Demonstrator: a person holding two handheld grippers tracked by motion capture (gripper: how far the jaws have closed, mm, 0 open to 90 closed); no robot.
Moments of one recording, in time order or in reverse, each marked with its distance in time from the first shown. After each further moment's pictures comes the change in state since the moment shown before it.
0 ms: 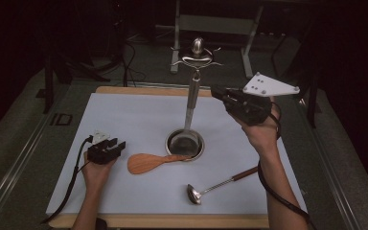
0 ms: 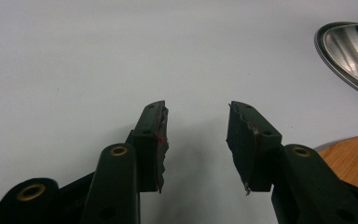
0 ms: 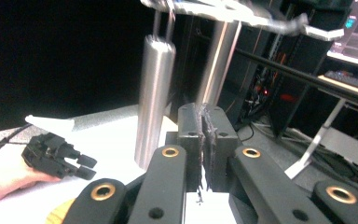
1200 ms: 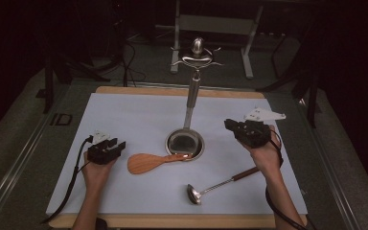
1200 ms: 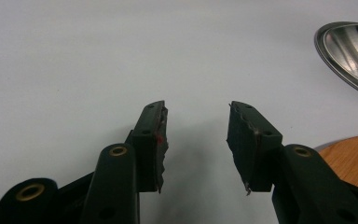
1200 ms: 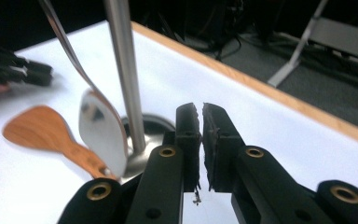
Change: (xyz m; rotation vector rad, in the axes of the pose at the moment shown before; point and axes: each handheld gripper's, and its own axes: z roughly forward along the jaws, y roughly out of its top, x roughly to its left) left arm 0.000 0.000 0.000 0.000 0.002 0.005; right arm -0.024 -0.125 0.002 0.301 -0.103 0.174
